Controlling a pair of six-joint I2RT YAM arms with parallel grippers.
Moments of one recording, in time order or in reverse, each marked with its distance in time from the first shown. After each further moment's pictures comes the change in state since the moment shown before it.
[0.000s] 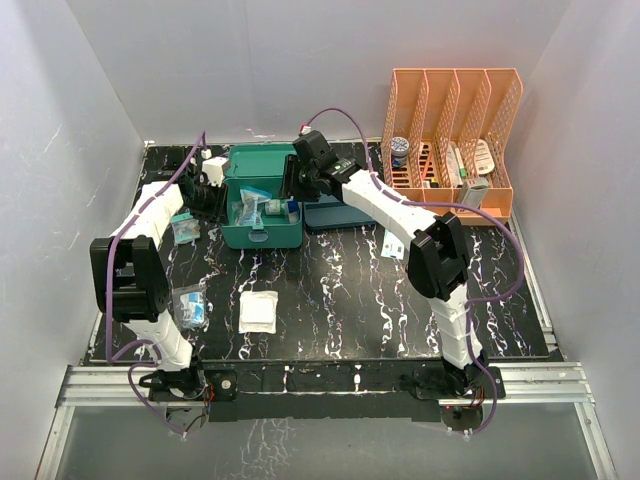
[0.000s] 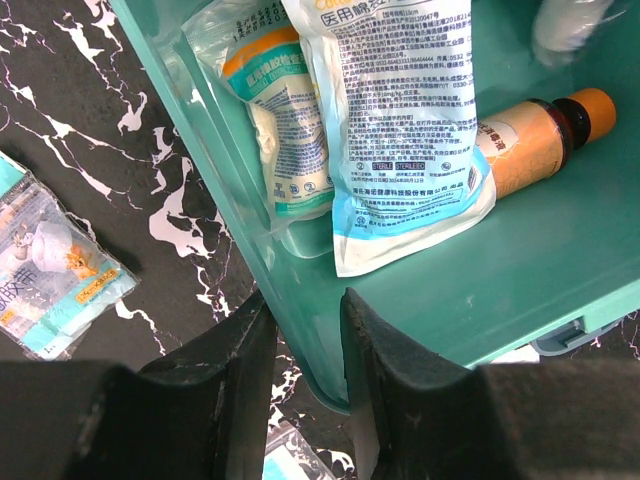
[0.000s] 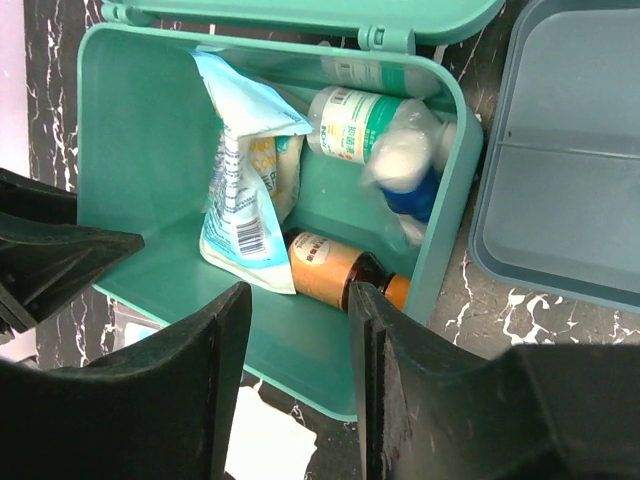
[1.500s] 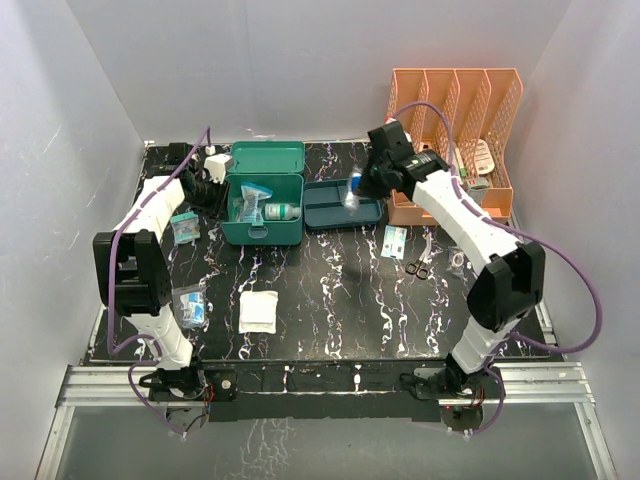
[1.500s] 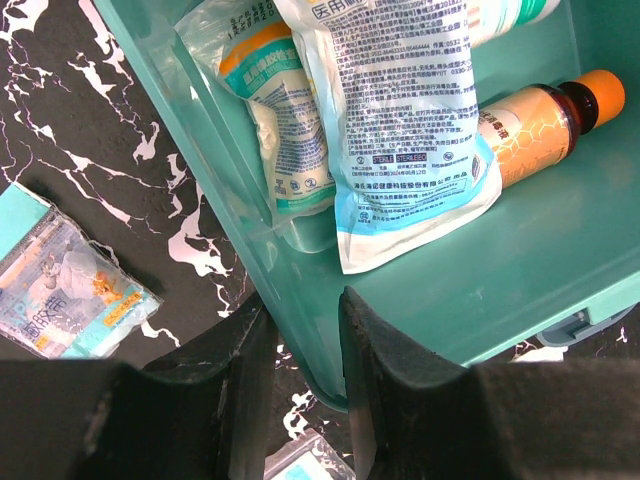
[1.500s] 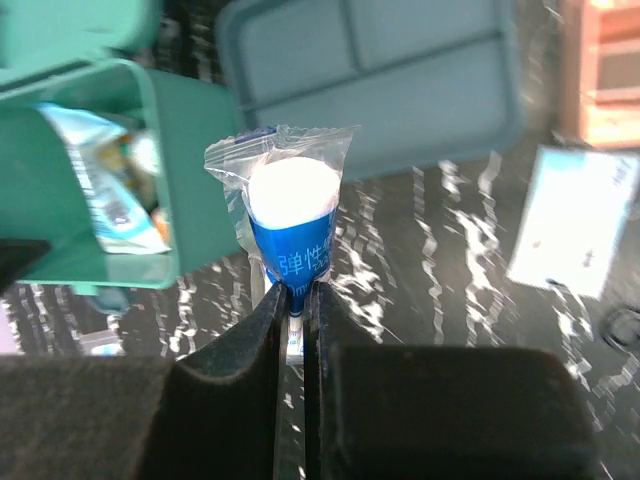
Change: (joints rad) left arm 0.000 0.053 0.068 -0.030 0.006 0.075; right arm -0.247 -0.465 -0.395 -0.204 0.102 0.060
